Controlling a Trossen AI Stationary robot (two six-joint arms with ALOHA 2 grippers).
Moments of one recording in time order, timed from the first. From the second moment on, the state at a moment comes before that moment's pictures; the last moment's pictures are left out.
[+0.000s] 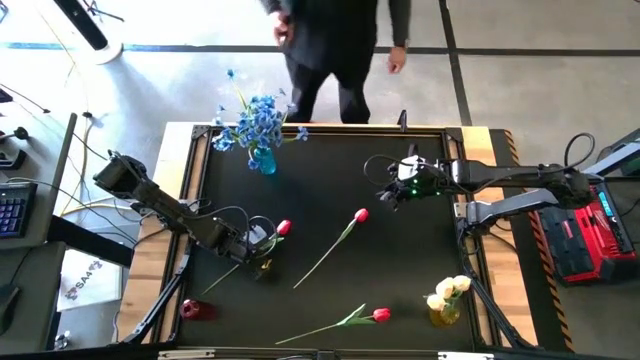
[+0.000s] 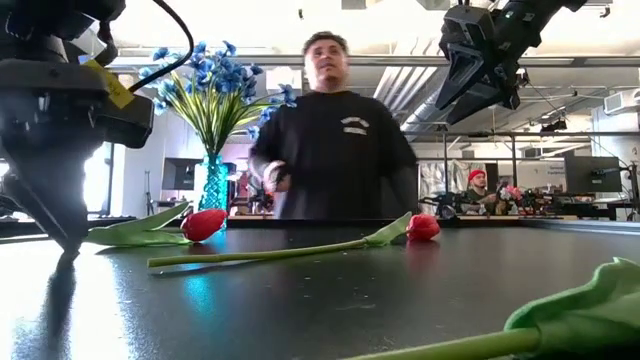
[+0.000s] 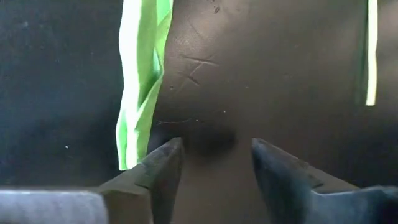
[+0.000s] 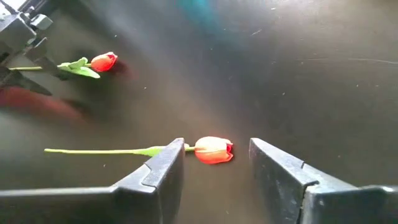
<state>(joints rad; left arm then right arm) -0.48 1.44 0.60 -0.35 -0.13 -1.22 -0.12 1.09 0.85 -0.61 0.11 0.63</state>
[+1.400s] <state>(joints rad) -0.52 1.36 0.68 -0.53 -0.26 -1.02 0.12 1.19 0.86 -0.36 0.34 1.02</state>
